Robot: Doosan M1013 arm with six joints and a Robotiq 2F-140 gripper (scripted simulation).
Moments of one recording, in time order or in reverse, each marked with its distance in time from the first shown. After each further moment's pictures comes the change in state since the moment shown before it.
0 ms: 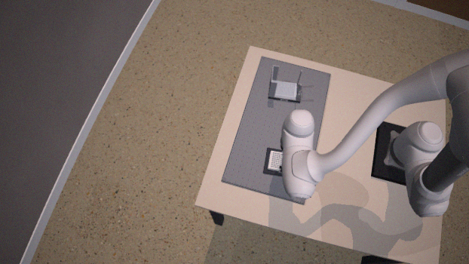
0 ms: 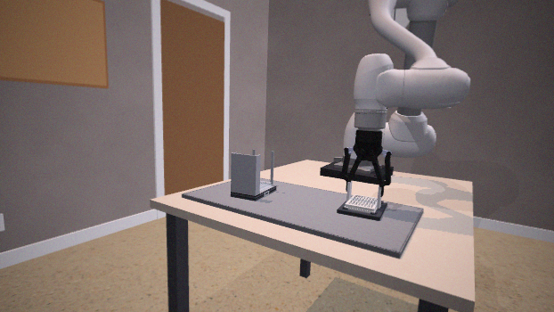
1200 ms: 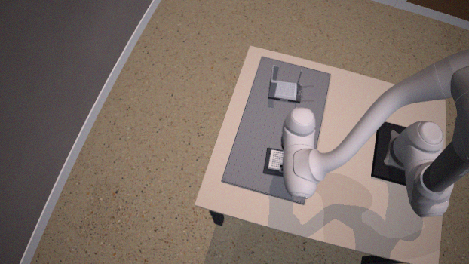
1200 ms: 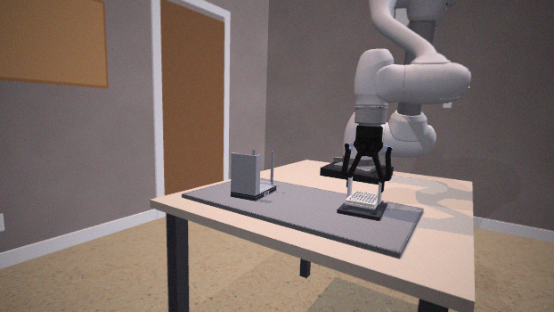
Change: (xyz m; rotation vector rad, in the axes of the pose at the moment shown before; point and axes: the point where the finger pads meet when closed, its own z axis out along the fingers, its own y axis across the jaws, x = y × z) arm -0.001 0.000 -0.013 0.000 -0.001 -0.001
